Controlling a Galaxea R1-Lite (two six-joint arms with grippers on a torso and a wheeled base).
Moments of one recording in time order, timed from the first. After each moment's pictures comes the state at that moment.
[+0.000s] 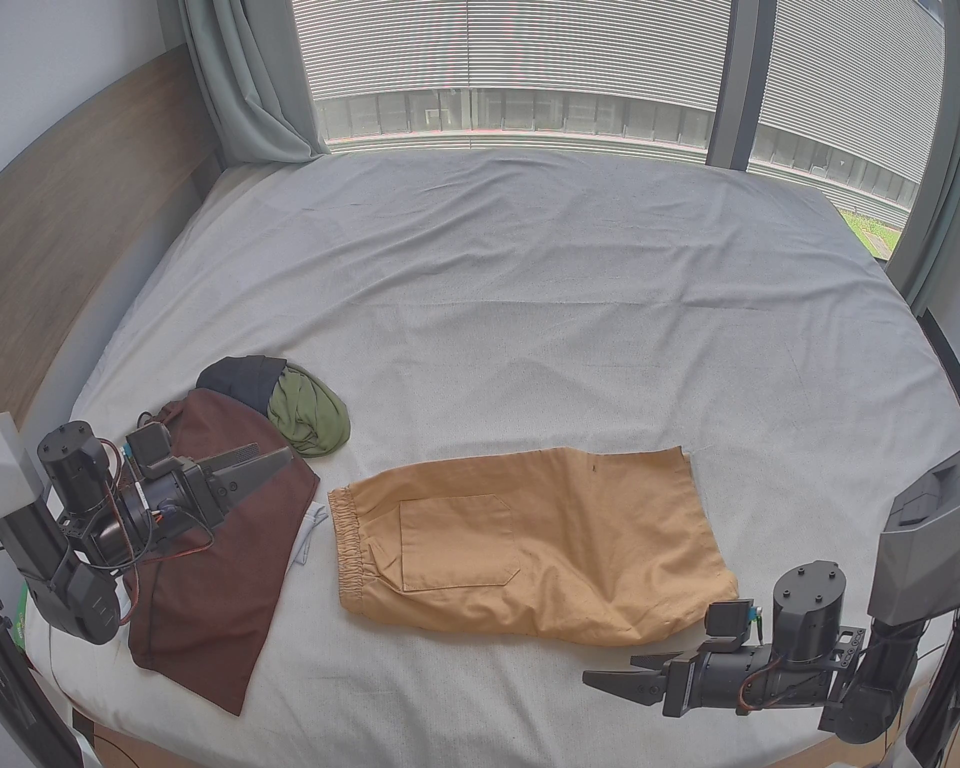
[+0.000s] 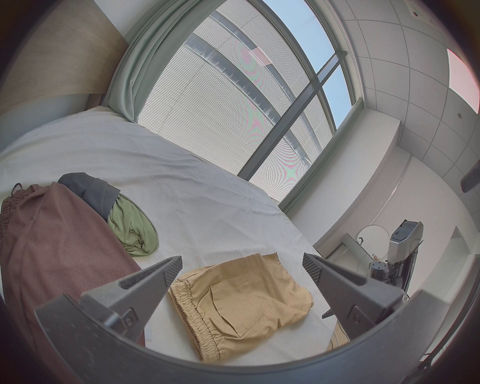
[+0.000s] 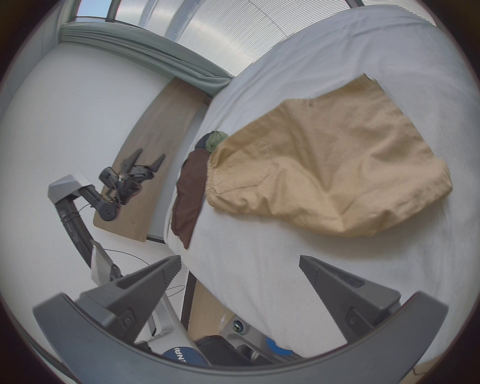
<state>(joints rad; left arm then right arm) 0.04 1.94 -0.35 -1.55 -0.78 -0.41 0.64 2.08 -0.02 -1.54 0.31 0.60</state>
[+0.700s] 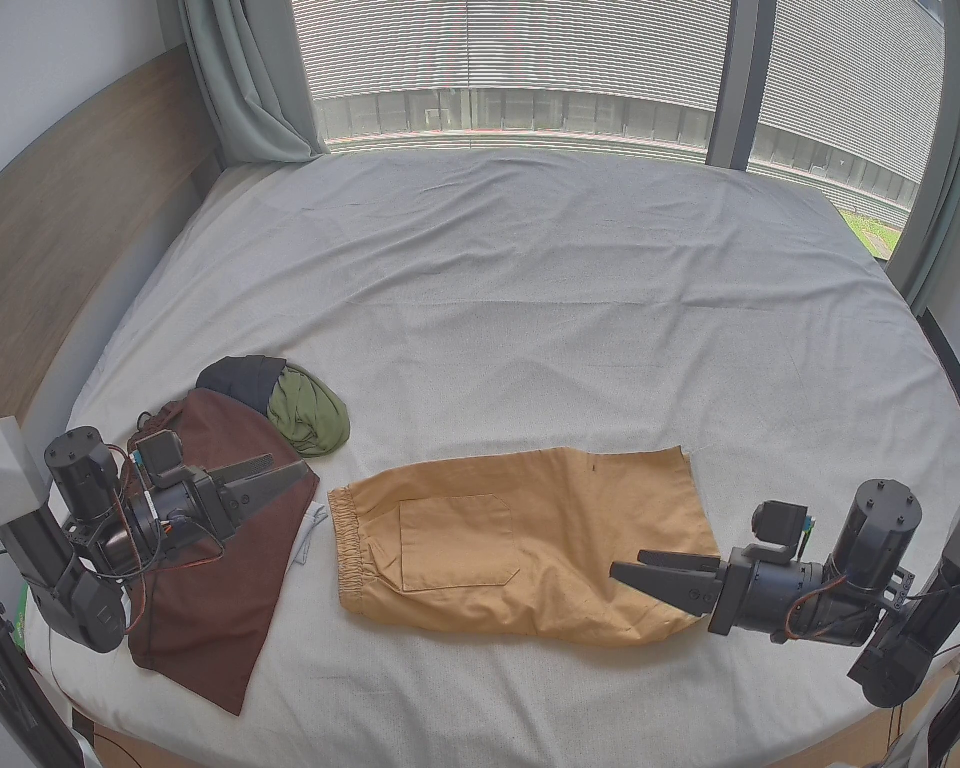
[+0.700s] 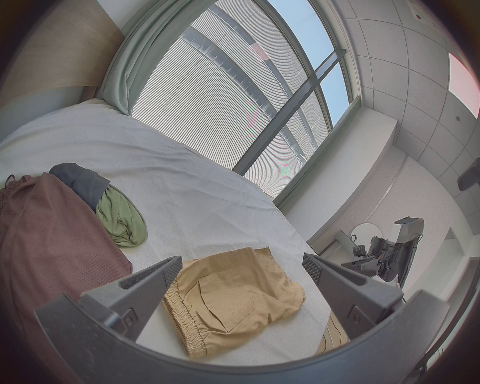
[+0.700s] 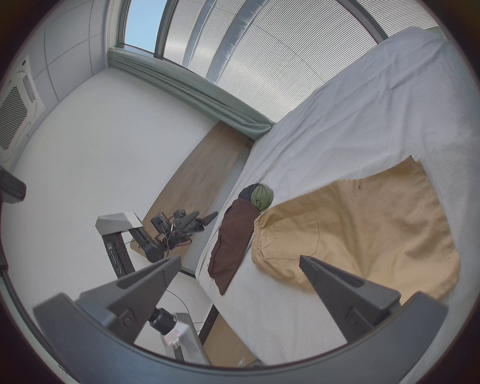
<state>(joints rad) 0.00 1.94 -0.33 -1.55 -0.78 -0.41 0.54 1.84 -0.15 -1.54 0.46 0.62</state>
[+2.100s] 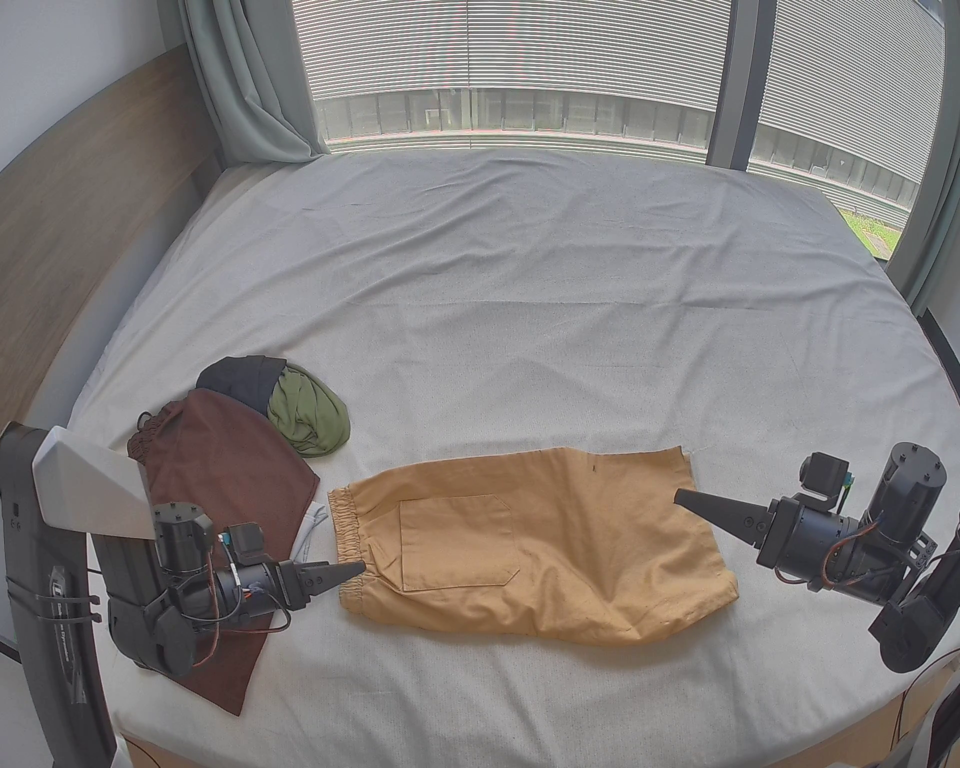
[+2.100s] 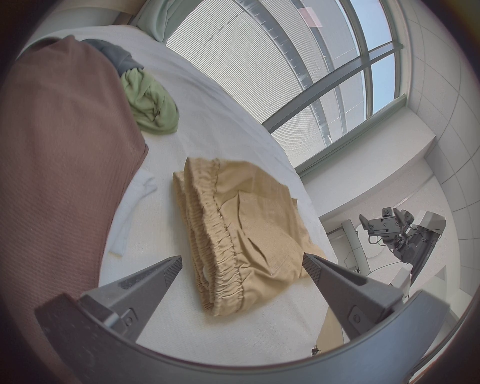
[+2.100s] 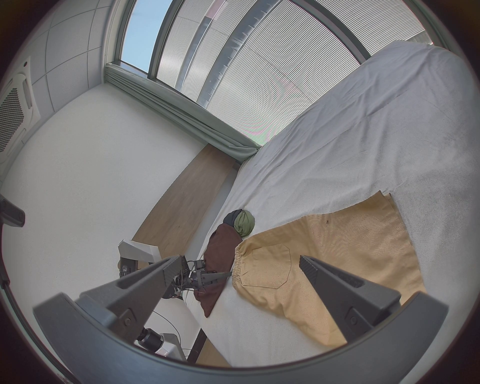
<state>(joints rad) -0.06 2.36 -0.38 -1.55 -0.75 -0.39 0.31 1.81 -0.19 -1.54 0.55 0.64</state>
